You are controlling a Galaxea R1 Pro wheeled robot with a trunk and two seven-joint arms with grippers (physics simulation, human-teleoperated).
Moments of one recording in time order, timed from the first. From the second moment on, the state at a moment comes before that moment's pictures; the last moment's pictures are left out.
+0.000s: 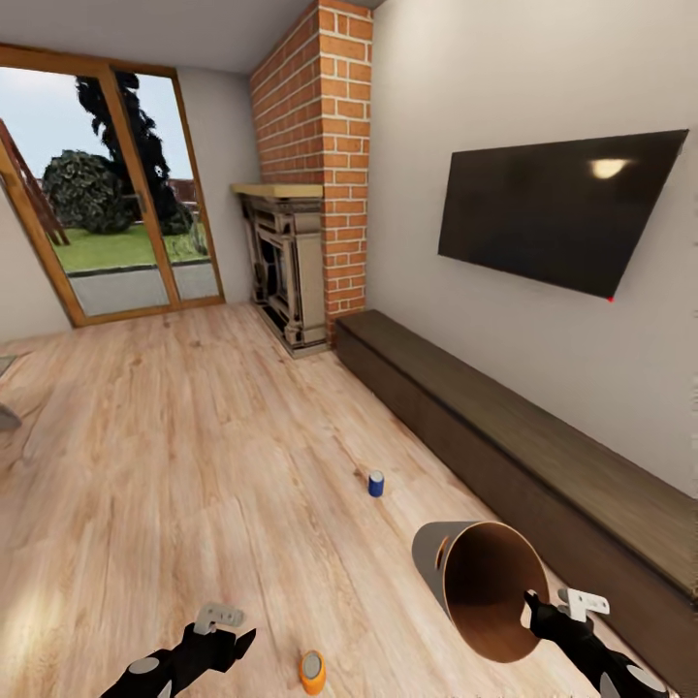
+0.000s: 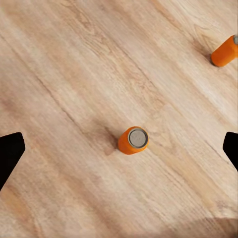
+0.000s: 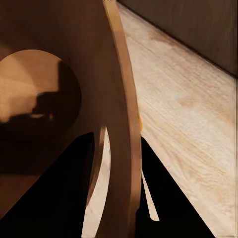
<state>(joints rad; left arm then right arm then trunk) -0.45 0.12 -0.03 -0.30 0.00 -0.11 -0.37 -0.34 -0.20 -0.38 -0.55 -0.07 -0.06 0.42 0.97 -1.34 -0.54</state>
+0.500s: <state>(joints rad) -0.45 0.12 -0.03 -0.30 0.00 -0.11 -0.37 -0.34 -0.20 -0.38 -0.55 -0.08 -0.06 0.42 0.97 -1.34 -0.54</state>
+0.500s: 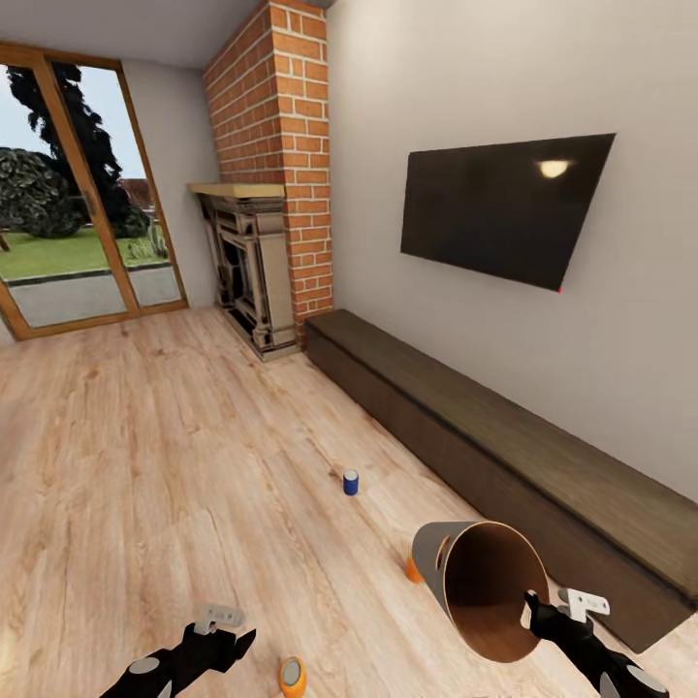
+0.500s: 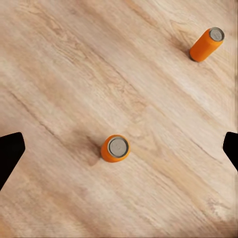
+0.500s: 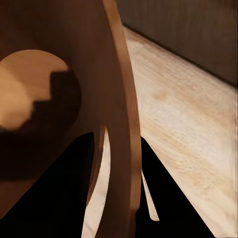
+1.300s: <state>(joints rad) -0.45 0.11 -0.07 -0.30 0.00 -0.11 -0.37 -0.34 -0.20 -0.38 -0.55 -0.08 -0.06 0.42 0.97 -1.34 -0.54</state>
